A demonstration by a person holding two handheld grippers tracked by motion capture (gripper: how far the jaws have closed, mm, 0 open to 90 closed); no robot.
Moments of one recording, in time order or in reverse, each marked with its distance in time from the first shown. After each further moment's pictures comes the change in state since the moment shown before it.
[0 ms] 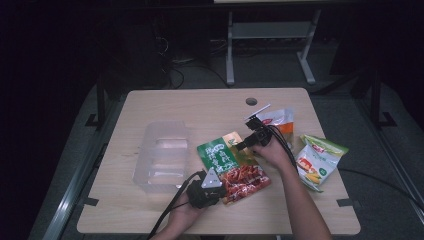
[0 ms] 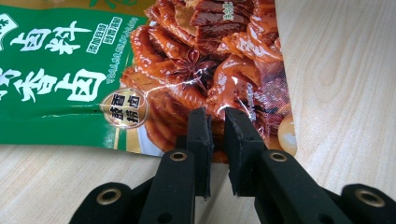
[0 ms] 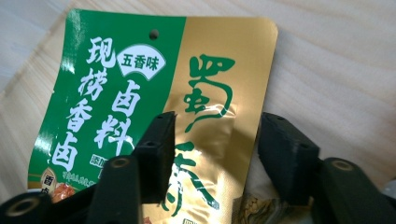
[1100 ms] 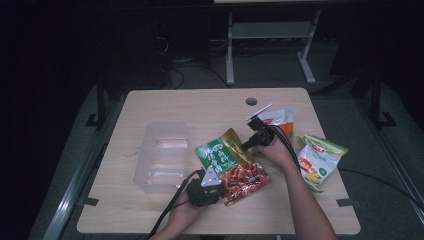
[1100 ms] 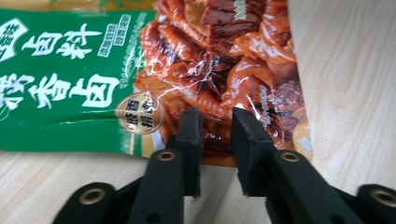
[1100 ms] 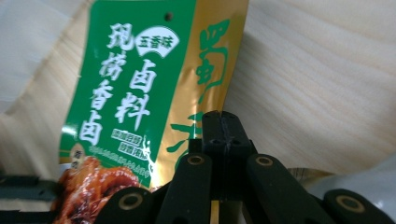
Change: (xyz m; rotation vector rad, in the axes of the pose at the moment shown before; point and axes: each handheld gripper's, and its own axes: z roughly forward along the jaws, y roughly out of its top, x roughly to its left) left arm 0.006 0.000 0.000 -0.009 0.024 -0.038; right arm 0.007 -0.003 -0.016 0.032 0.041 -0.005
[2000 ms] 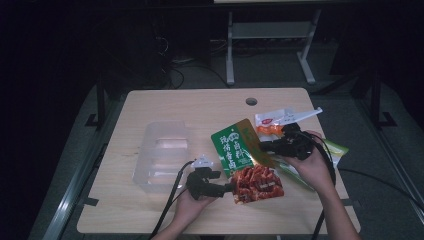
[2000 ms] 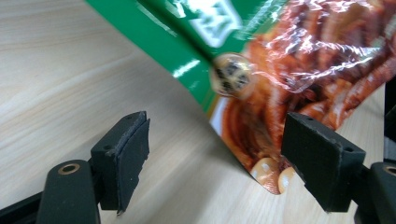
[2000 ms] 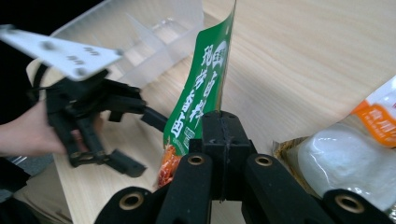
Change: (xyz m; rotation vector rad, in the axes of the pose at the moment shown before) left arm 0.023 0.011 0.008 -0.158 -0.150 -0.380; right arm 0.064 -0.075 -0.125 -0.346 -0.011 -0.209
